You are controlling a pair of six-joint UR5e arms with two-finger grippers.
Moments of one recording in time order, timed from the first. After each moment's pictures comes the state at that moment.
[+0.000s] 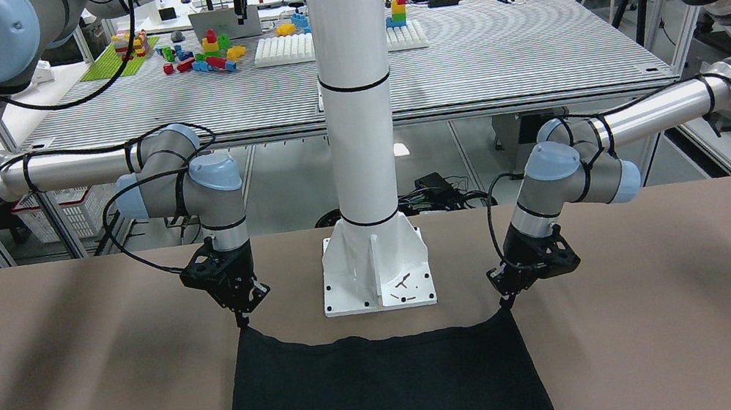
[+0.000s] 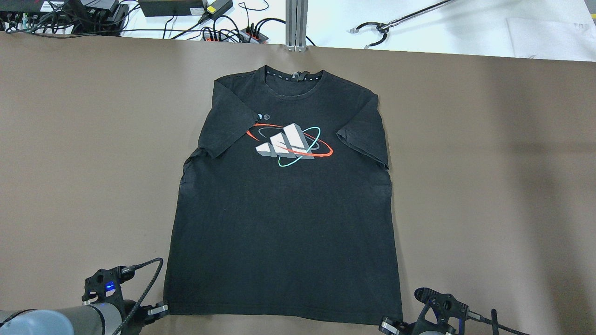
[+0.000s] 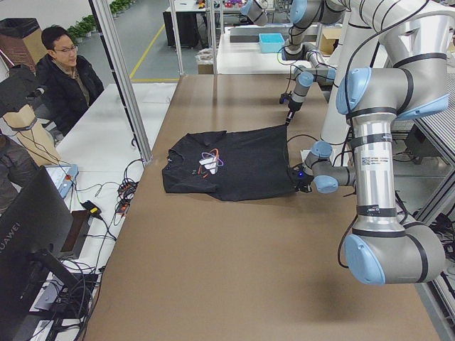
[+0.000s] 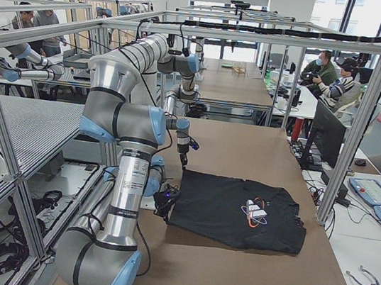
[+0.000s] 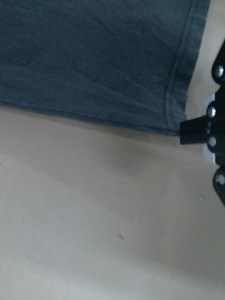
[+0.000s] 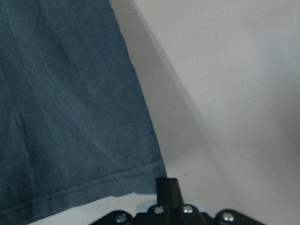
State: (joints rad) left arm -0.13 -1.51 -2.19 -2.04 -1.52 -1.87; right arm 0.04 -1.53 2.35 -1.65 1.36 1.96
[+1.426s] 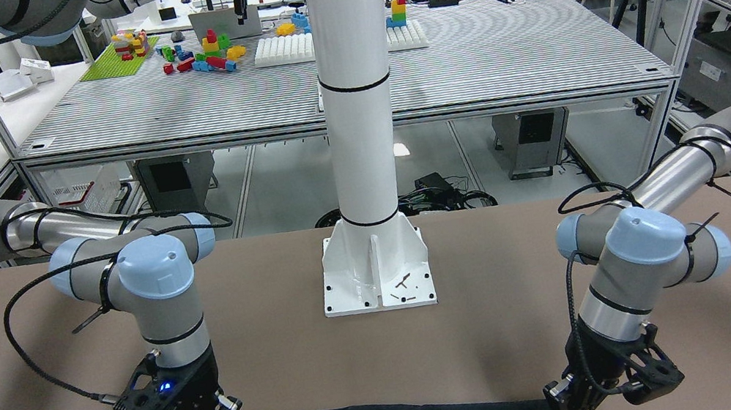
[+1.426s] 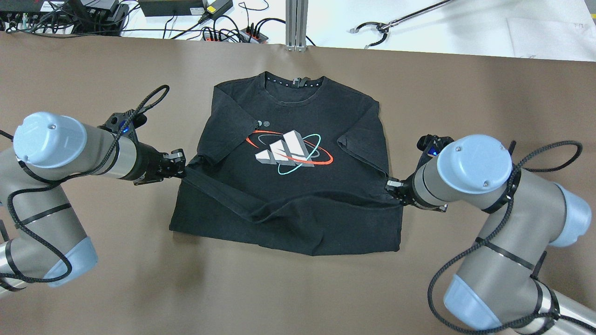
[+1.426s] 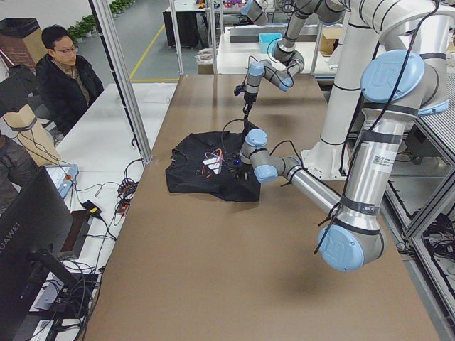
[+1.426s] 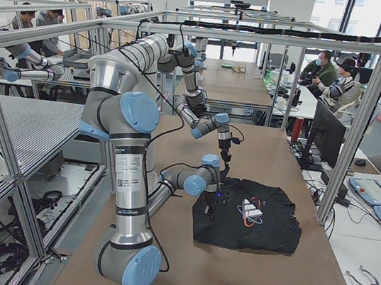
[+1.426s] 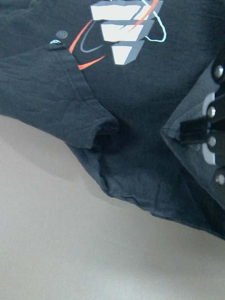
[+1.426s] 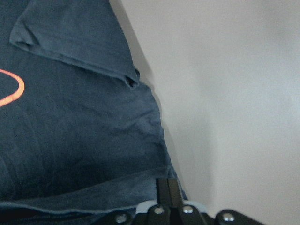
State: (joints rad) left arm -0.74 -1.89 -1.86 -2.04 -1.93 -1.59; right arm 0.69 -1.21 2.03 -1.66 1.83 1.45
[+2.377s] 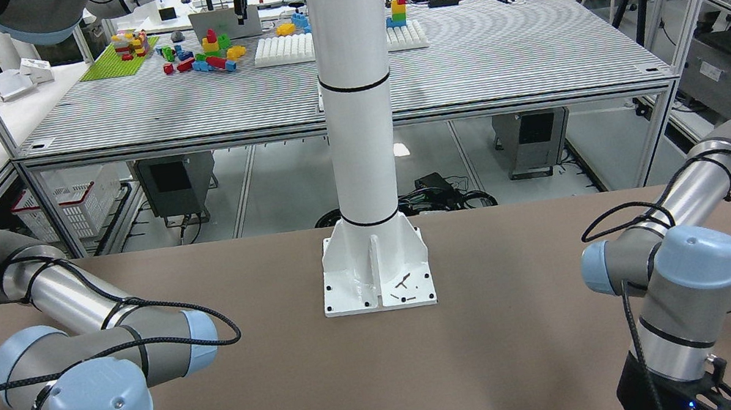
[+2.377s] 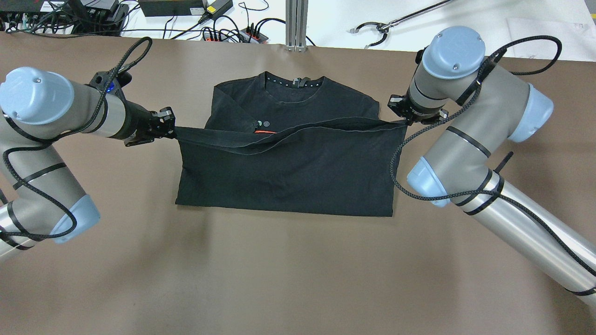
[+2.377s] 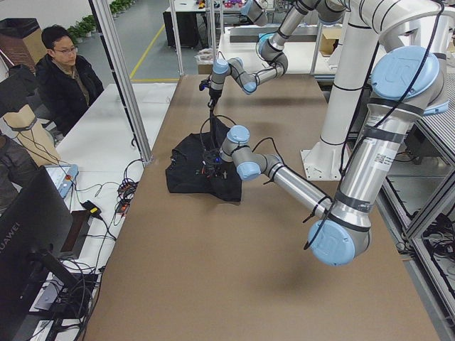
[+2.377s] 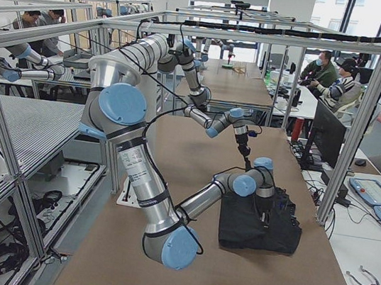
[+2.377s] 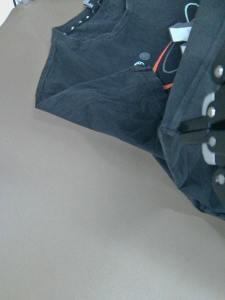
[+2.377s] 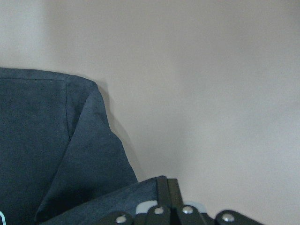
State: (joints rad) left arm -0.88 -1.99 -1.74 -2.04 -1.93 -1.56; right arm 0.93 -0.90 1.59 -1.64 1.86 1.21
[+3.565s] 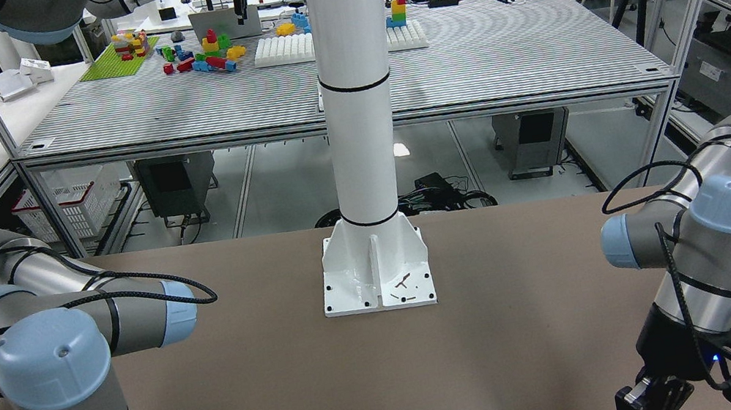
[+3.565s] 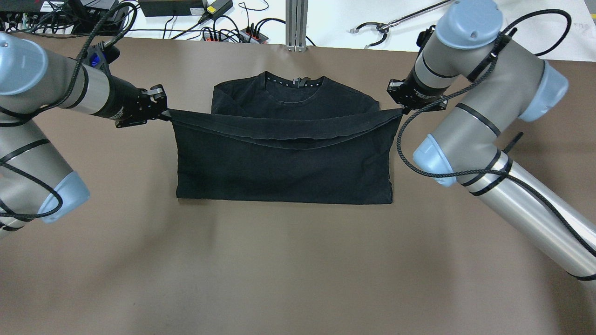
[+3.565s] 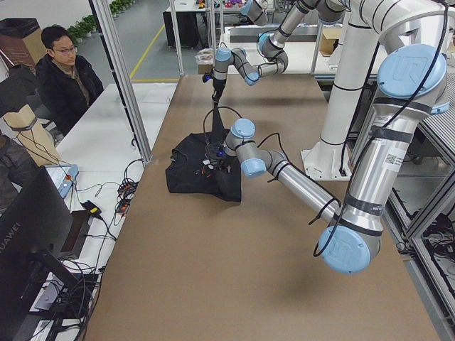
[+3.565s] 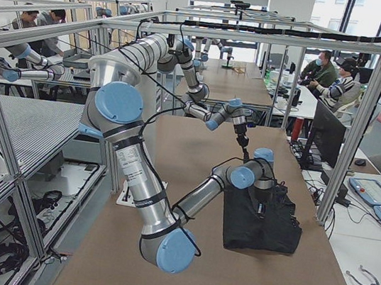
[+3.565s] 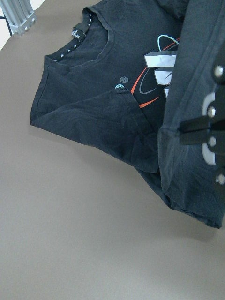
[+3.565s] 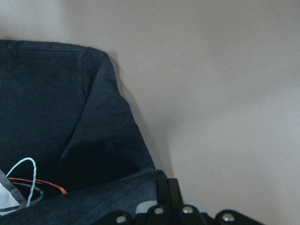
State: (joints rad) left arm -0.94 -1.92 -1.87 -2.03 -2.03 -1.55; right arm 0.98 -0.94 1.73 -1.72 2.00 1.18
